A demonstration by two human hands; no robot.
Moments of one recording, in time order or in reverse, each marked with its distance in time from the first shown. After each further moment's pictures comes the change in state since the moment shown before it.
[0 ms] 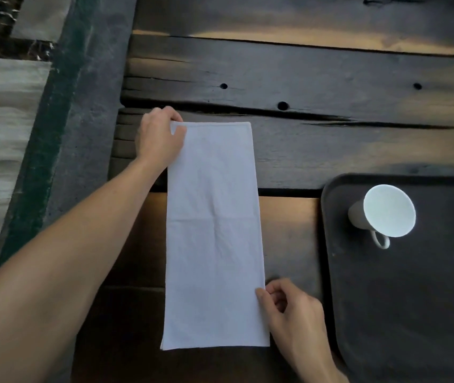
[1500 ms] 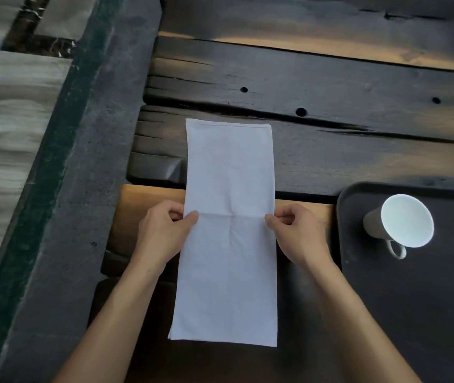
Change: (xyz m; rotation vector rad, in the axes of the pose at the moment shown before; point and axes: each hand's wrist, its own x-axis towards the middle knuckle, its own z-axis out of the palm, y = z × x) left_hand -0.178 -0.004 -0.053 -0.478 -0.268 -0.570; right_hand 0.118 -0.067 -0.015 0.193 -0.069 0.124
